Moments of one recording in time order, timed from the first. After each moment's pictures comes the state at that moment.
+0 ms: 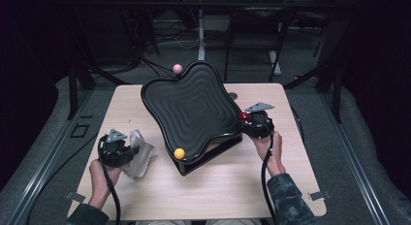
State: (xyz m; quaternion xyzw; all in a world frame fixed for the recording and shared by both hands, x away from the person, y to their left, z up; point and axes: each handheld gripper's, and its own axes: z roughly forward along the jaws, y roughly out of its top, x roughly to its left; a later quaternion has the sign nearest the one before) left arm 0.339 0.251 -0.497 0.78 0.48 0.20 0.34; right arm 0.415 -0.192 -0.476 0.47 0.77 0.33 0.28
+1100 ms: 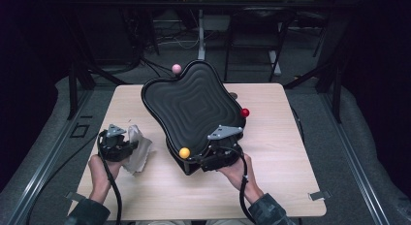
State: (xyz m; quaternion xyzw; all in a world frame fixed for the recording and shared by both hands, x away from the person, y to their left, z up) left arm 0.351 0.254 -0.496 0.78 0.49 0.21 0.34; right arm 0.328 -0.092 -0.467 0.33 0.83 0.42 0.14
